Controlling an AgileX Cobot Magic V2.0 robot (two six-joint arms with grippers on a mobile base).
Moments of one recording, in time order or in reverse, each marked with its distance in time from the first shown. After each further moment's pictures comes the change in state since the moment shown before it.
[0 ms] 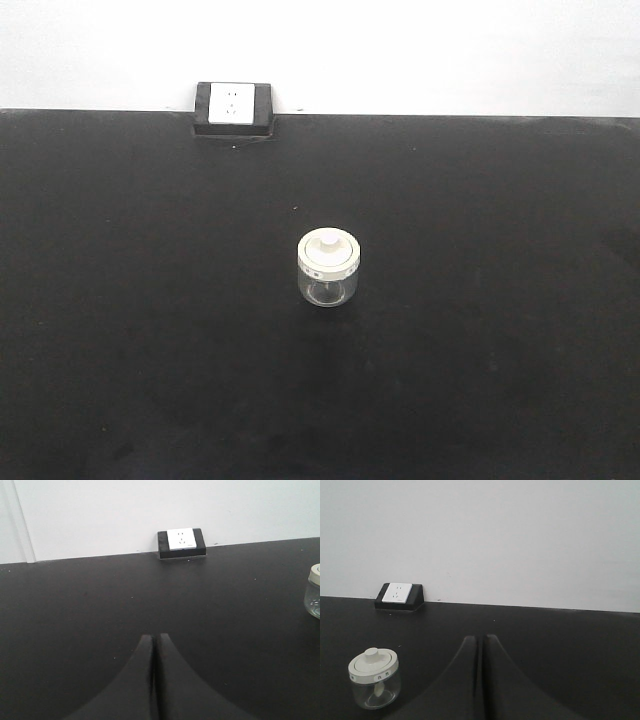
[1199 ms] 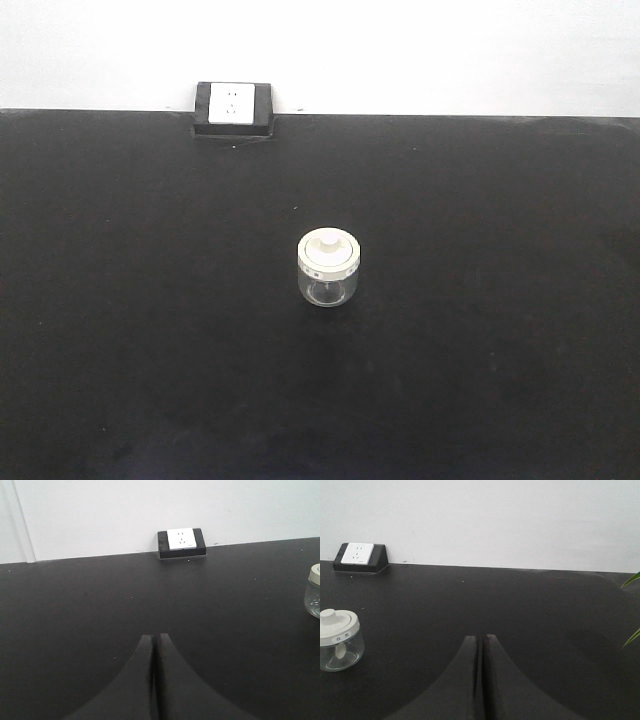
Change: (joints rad) left arm 0.000 0.000 0.000 0.000 0.000 0.000; right arm 0.000 0.000 0.000 2.081 0.365 -2.128
